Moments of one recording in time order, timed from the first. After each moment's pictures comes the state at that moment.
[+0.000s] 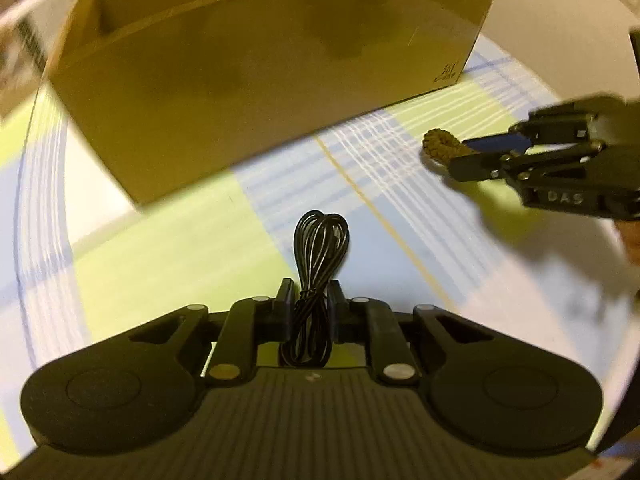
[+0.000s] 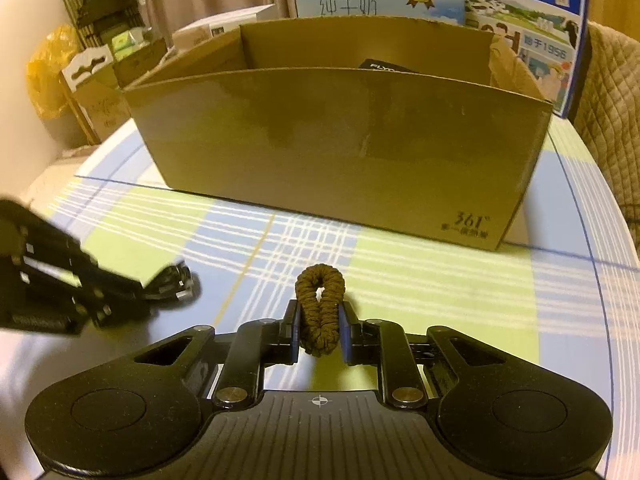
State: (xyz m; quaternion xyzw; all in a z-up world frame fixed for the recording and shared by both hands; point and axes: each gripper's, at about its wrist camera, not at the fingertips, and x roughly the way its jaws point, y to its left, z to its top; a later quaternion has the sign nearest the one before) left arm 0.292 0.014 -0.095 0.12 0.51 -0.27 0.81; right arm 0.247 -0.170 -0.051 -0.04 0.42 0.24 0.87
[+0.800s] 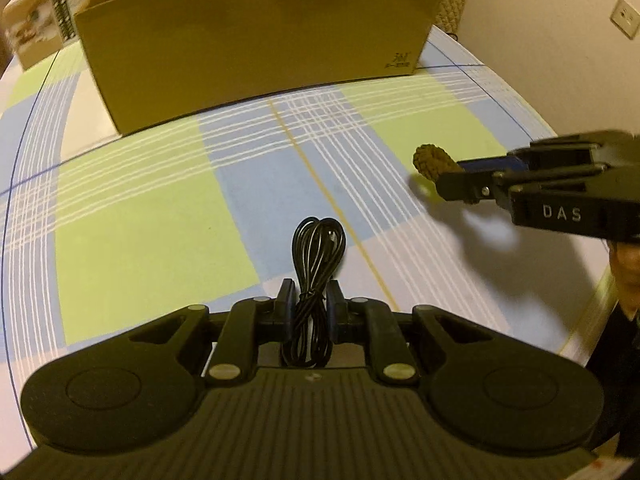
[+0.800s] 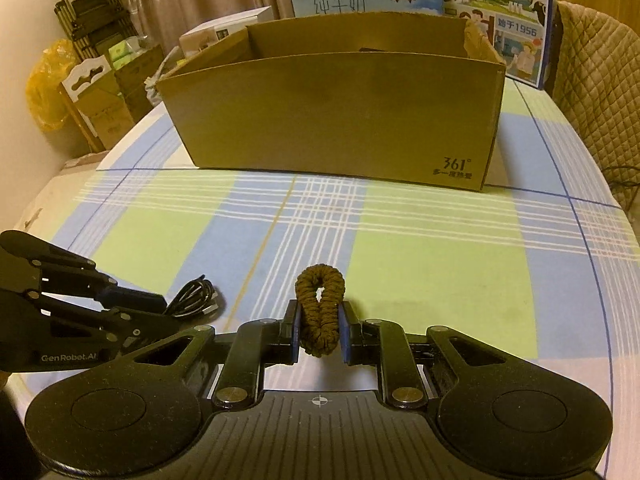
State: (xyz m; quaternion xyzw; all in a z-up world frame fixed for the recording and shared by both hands) left arm 0.212 0.002 -0.088 0.09 0.50 -0.25 0.82; right arm 0.195 -0.182 -0.042 -0.01 0.43 0.22 0.87
